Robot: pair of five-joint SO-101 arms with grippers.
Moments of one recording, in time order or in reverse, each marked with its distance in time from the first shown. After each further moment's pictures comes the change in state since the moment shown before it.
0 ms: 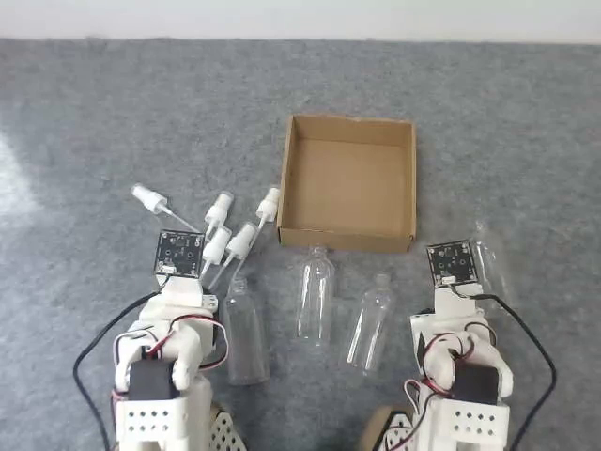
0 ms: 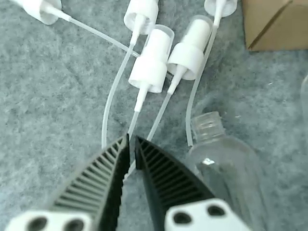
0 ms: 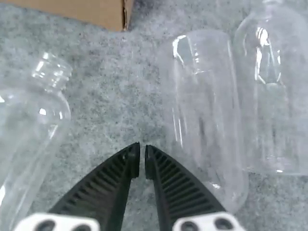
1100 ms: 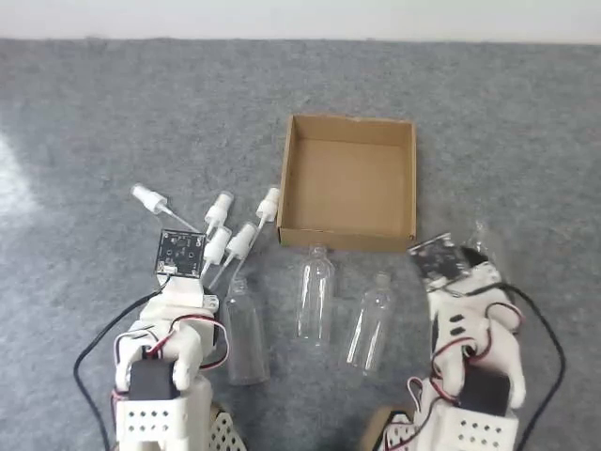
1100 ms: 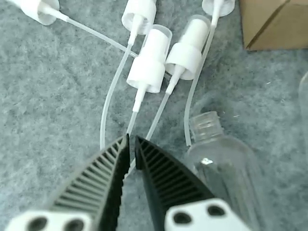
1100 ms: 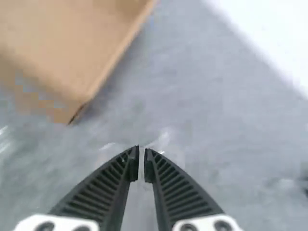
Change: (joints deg) left arm 0.4 0.0 0.0 0.0 0.0; right arm 4.8 0.0 -10.5 -20.3 21.9
